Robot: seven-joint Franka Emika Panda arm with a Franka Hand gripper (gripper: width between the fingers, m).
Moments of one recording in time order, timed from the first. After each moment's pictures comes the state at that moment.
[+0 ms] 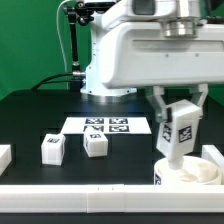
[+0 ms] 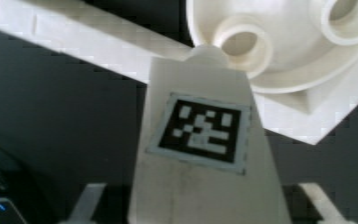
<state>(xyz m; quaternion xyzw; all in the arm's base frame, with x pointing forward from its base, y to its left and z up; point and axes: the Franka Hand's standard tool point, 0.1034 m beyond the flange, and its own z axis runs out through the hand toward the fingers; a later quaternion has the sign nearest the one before) 0.663 0.062 0.122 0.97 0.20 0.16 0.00</state>
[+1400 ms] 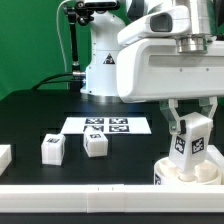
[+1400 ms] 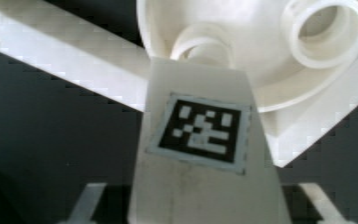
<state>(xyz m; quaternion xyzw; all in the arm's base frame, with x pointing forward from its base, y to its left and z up) 0.653 0.073 0.100 0.96 0.21 0.18 0.00</state>
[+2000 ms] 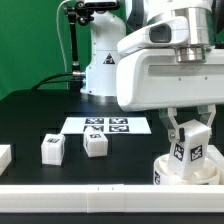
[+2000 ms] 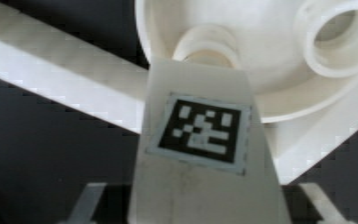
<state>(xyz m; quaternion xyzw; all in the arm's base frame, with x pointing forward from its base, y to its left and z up) 0.650 0.073 0.088 0.96 0.21 0.18 0.00</state>
